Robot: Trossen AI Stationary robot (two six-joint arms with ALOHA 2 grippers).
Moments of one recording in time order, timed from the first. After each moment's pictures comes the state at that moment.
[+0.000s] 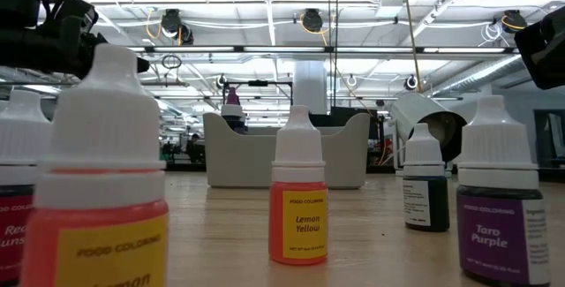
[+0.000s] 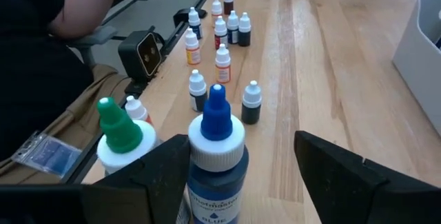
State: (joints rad) left arm 0.29 0.04 0.01 0.03 -0.05 0.06; right arm 0.92 1.50 0.44 0.58 0.62 0.39
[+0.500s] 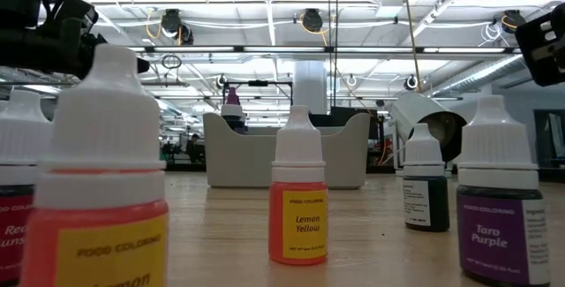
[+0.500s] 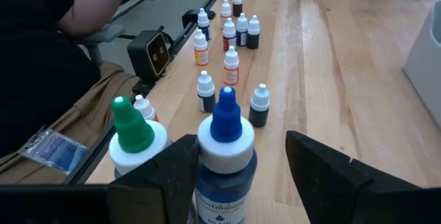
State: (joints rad) left arm 0.29 0.04 0.01 0.01 -0.05 0.08; right arm 0.92 1.52 0.44 0.61 0.60 0.35
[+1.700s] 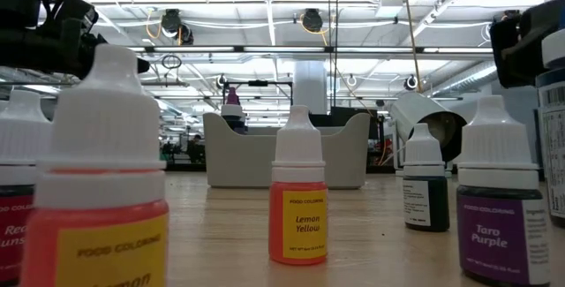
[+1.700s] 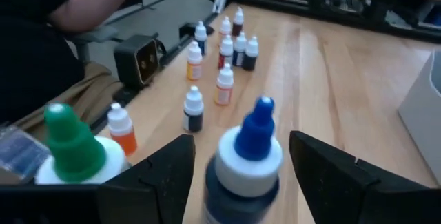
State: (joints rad) left arm 0.29 0.04 0.01 0.01 -0.05 0.08; right arm 0.86 1.68 0.44 0.89 0.57 0.12
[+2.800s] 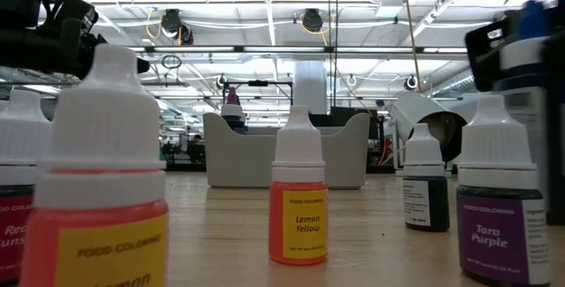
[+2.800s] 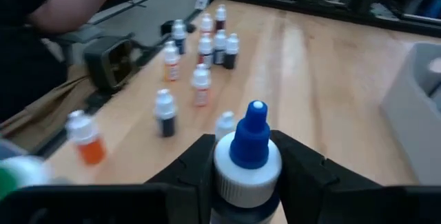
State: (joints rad) left arm 0.29 0.04 0.01 0.01 -0.05 0.08; right arm 0.77 1.66 0.44 0.87 0.52 0.12
